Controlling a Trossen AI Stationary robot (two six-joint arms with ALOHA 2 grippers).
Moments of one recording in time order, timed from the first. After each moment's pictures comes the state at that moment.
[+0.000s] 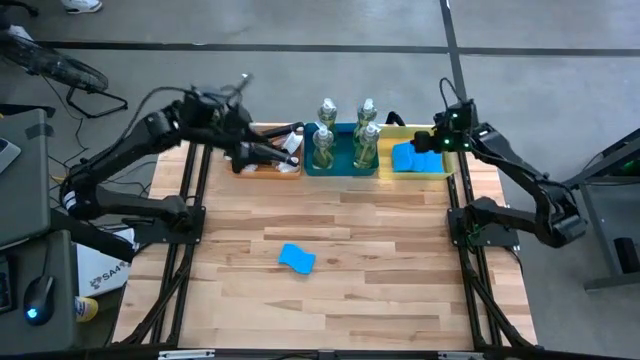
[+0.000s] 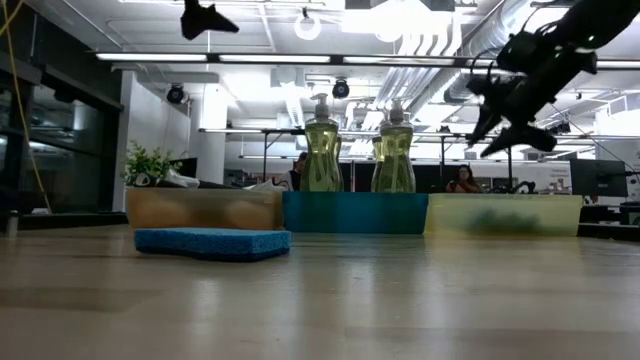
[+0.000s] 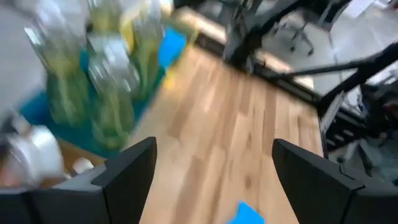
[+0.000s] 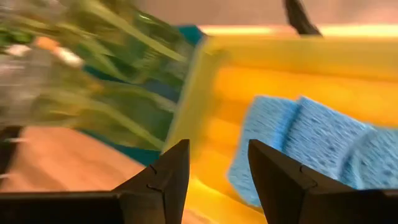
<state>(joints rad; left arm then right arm) 0.54 1.06 1.32 -0.78 0.42 -0.15 -1.14 1.02 0.69 -0.47 -0.39 0.40</state>
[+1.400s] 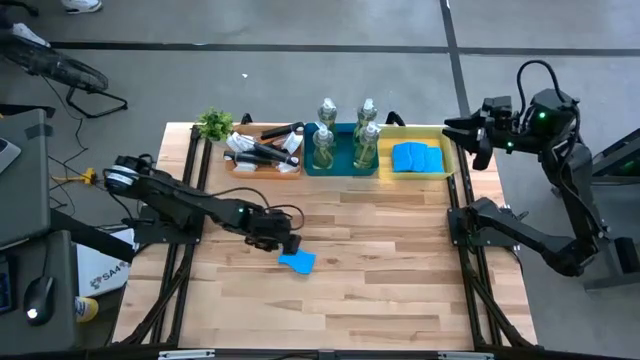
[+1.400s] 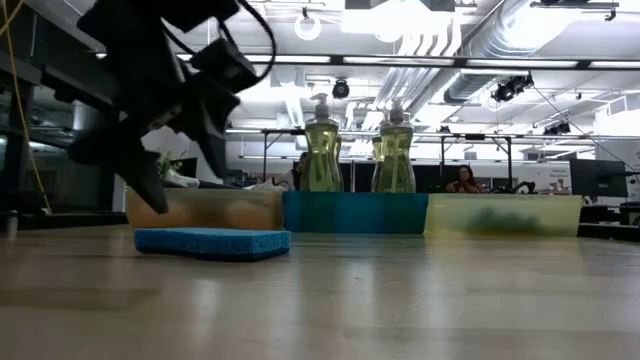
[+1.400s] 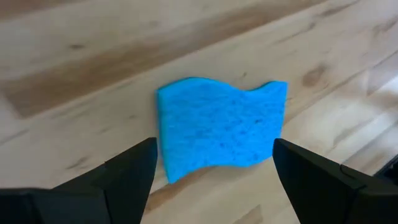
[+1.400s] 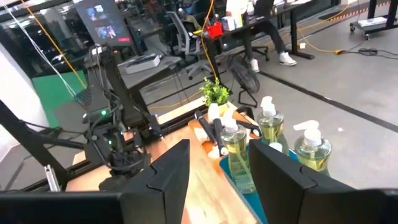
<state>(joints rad) -0.22 1.50 0.83 -0.35 0.03 -1.50 -1.04 0.71 1.27 -0.78 -0.71 0.13</state>
